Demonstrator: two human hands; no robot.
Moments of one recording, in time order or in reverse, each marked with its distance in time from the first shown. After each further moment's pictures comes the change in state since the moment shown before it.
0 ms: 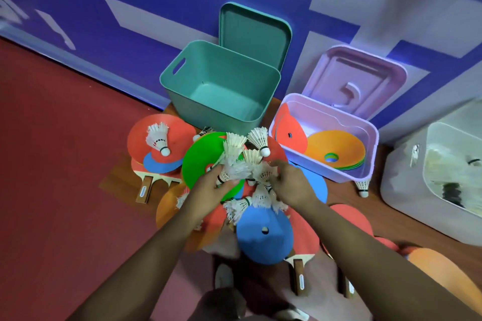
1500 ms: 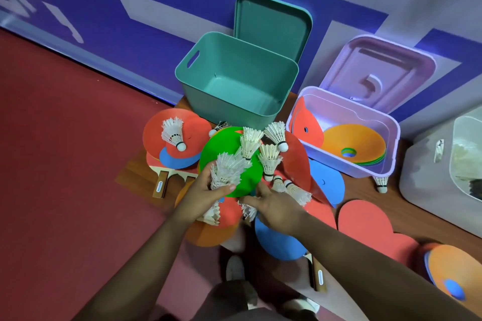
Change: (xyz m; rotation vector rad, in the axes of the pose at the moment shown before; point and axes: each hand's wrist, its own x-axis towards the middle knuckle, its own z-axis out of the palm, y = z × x) left_hand -0.020 -0.037 -0.040 -0.449 -0.057 -0.146; right_hand -0.019 -0.010 0.079 -0.575 -0.349 -0.584
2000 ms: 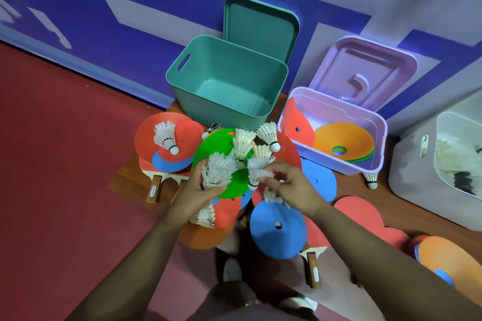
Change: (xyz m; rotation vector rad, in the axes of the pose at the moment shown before) left_hand 0.008 -0.004 -0.005 0.017 0.011 -0.029; right_hand -0.022 0.018 -0.055 0.943 0.472 0.321
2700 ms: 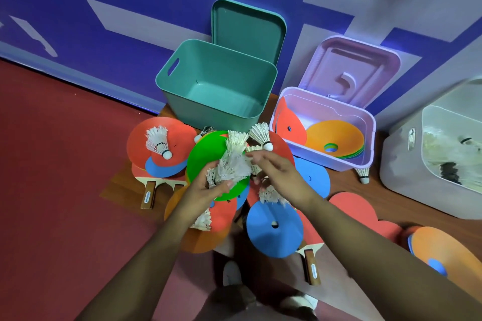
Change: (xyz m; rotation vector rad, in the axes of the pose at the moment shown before) left_hand -0.006 0.026 0.023 0.036 -0.046 -0.041; right_hand 0.002 -0.037 0.003 0.288 0.000 0.086
